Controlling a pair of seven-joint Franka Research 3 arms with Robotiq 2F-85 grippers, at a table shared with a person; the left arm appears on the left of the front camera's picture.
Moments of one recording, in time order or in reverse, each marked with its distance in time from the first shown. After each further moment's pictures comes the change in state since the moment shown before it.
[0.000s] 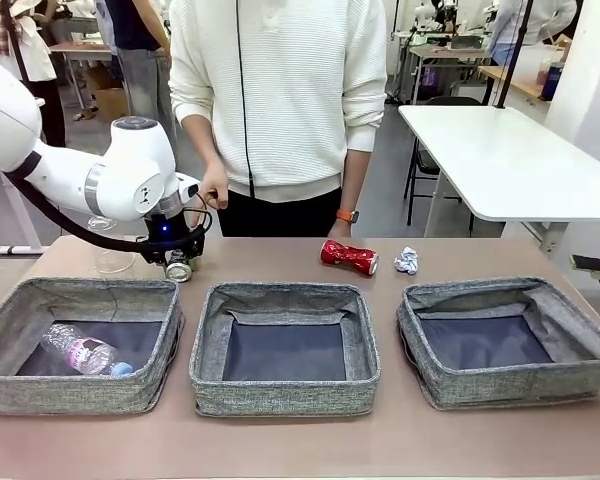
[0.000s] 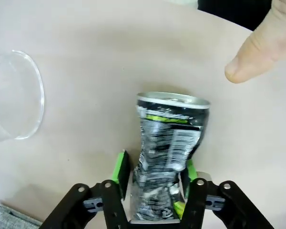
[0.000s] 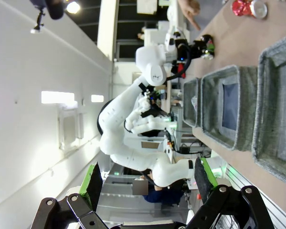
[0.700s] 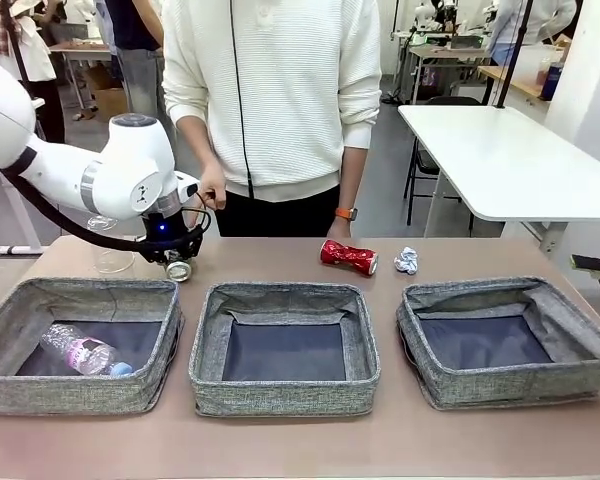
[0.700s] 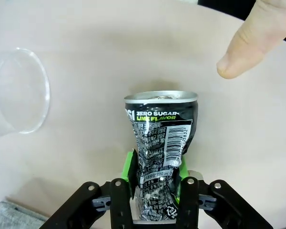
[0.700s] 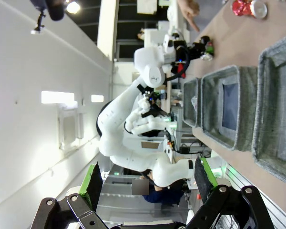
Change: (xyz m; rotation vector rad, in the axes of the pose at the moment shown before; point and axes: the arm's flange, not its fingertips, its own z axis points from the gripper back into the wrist) left arm -0.007 0.003 0.013 0.011 -0.003 -0.020; right arm 0.000 0.000 0.000 0.000 0.000 0.000
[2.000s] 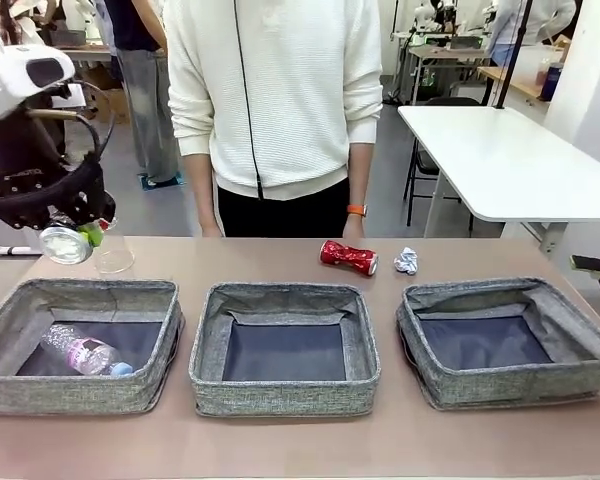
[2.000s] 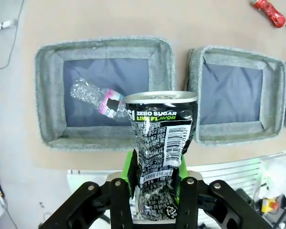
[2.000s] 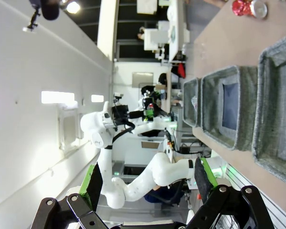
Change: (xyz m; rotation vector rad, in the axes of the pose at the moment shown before) left arm -0.231 0.075 0.305 -0.143 -0.007 -0.158; right arm 0.000 0.000 0.000 0.000 0.000 0.000
